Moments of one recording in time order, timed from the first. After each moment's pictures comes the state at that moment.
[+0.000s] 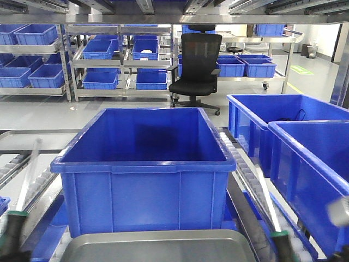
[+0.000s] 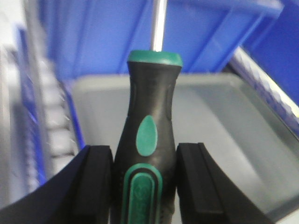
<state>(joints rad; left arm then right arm) -0.03 0.85 -0.72 -0.77 0.78 0.39 0.17 0.95 -0.72 0.69 0.71 -0.44</state>
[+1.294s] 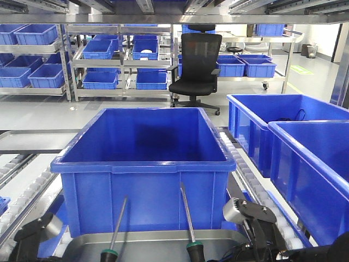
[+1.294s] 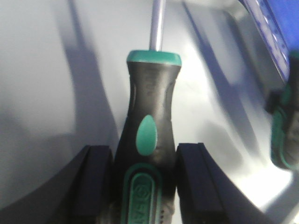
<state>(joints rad) -0.40 1.26 -0.70 -0.95 0.55 0.34 0.47 1.34 -0.80 0.90 0.50 -0.39</state>
